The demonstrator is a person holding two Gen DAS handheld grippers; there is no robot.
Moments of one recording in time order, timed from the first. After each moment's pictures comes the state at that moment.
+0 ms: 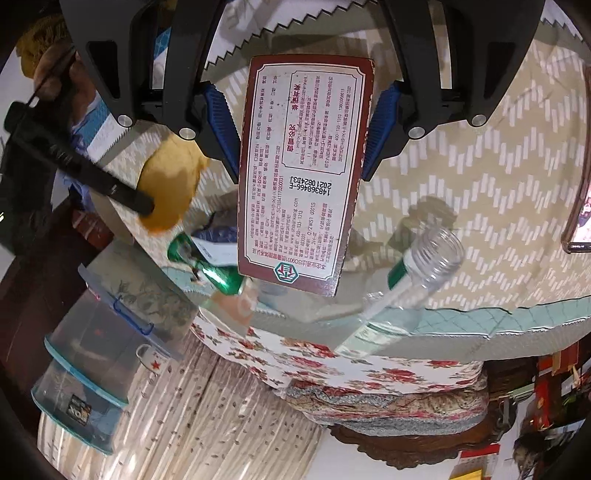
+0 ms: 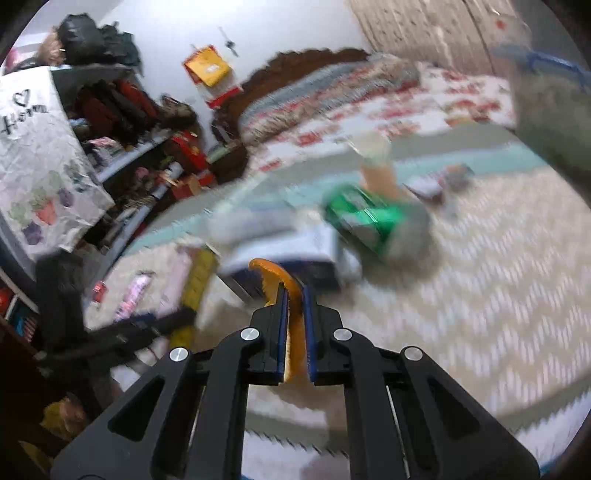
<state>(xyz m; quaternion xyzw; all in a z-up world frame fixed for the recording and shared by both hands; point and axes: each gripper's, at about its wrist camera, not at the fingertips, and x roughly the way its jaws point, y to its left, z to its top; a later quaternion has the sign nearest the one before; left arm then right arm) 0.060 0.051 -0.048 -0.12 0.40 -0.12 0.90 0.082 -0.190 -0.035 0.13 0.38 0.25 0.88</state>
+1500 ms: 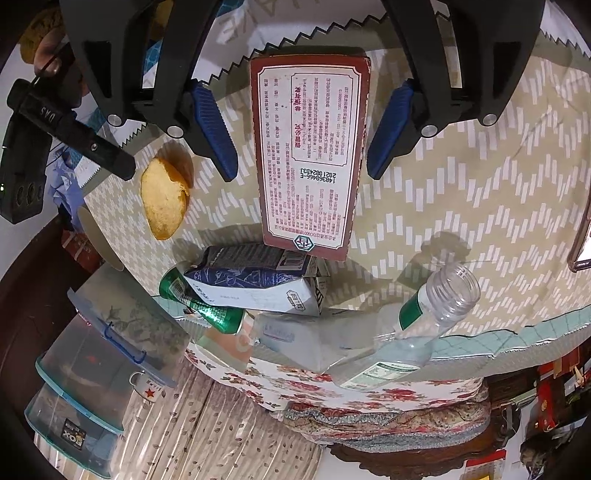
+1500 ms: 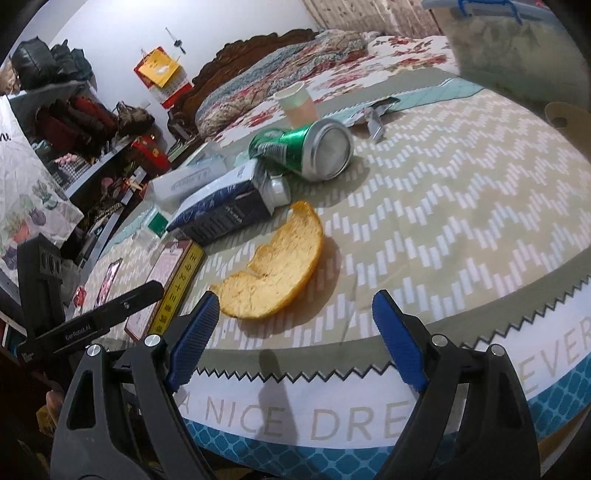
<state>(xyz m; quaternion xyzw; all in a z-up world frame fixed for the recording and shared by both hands) 0.056 0.038 -0.067 -0.10 0.44 -0.10 0.89 0.050 -0.219 -0.075 0.17 0.42 0.20 0.87</state>
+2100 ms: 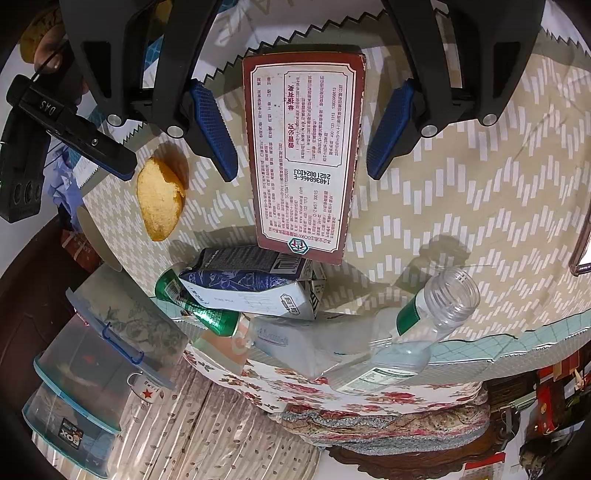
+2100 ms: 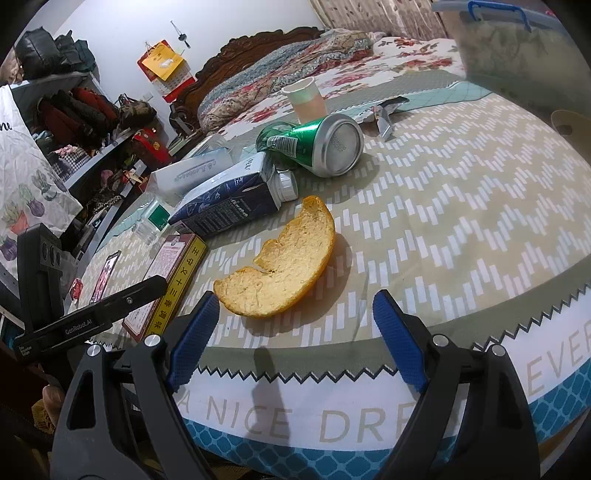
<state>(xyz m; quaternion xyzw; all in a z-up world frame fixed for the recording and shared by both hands) 0.058 0.040 -0.070 -0.11 0.44 -0.10 0.89 0.049 -0.210 -0.074 0.16 0.42 0.20 0.87</state>
